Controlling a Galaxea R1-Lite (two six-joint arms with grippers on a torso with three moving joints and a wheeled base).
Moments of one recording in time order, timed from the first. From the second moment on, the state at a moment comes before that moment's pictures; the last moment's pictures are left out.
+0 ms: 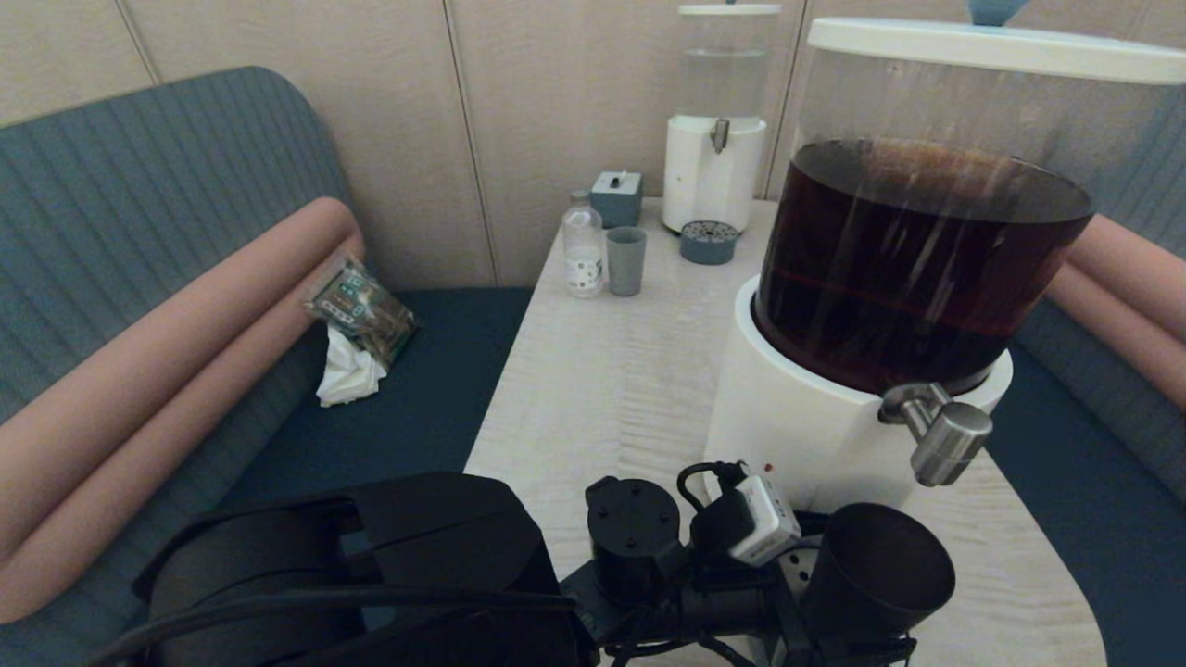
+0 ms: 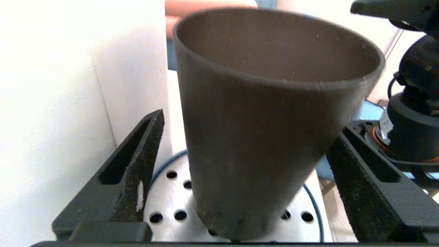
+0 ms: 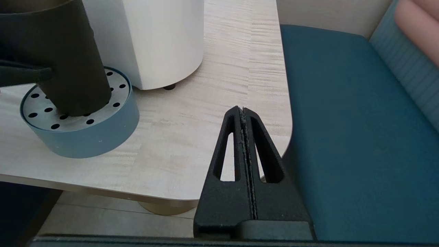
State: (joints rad) left arm -0.91 2.38 -0.95 -1.52 -0.60 0.01; right arm 0.00 0.00 0.00 -0.01 0.00 -0.03
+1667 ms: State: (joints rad) left arm -0.91 2.12 -0.55 -1.52 -0.54 0.00; right arm 0.00 0.00 0.00 -0.01 0.00 -0.03
